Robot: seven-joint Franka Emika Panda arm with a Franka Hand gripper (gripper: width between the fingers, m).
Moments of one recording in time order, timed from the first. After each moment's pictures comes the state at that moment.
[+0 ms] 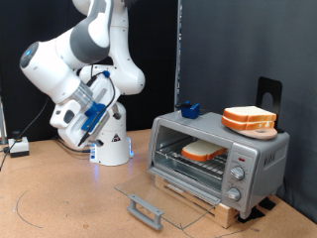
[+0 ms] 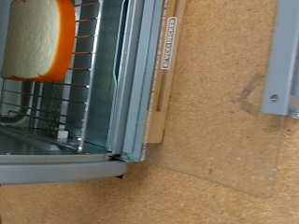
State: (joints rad) arm -0.53 -0.13 -0.06 -2.40 0.56 1.74 -0.49
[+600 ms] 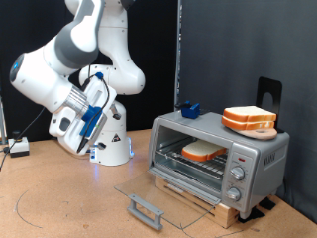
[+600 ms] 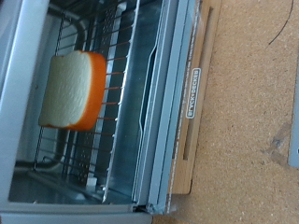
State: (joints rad) arm -0.53 -0.05 -0.09 -2.38 0.73 1.68 -0.54
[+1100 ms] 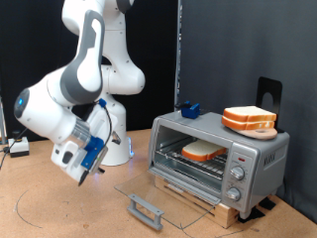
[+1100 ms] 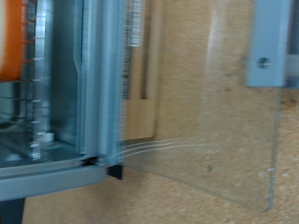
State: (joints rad) arm -0.51 0.14 -0.06 -2.37 0.60 1.80 -0.47
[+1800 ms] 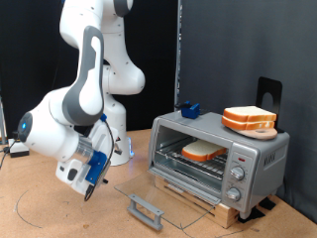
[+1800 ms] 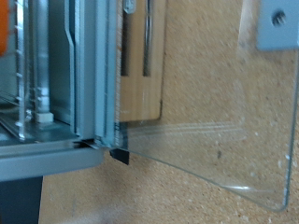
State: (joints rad) arm -0.52 0.24 -0.05 -2.37 0.58 1.77 -0.52
